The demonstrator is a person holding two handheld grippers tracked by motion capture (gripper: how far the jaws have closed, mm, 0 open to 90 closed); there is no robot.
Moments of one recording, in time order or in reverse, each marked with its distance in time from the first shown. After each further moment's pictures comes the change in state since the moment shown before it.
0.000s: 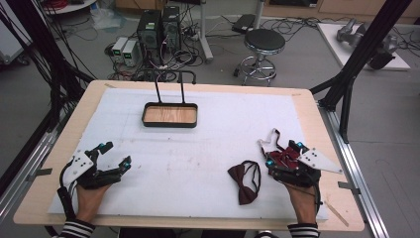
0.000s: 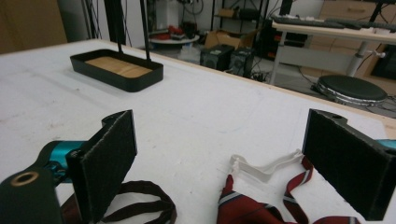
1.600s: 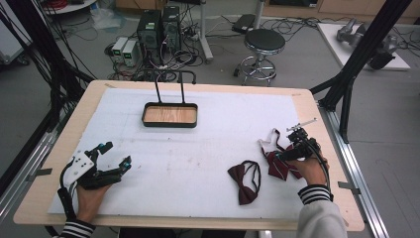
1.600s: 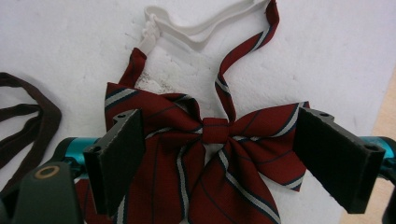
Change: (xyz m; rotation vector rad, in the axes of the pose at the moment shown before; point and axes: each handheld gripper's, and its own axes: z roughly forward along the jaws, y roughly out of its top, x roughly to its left) left arm -0.002 0.000 0.000 -0.002 0.013 0.009; right arm -0.068 0.012 0.071 0.826 -0.055 0.040
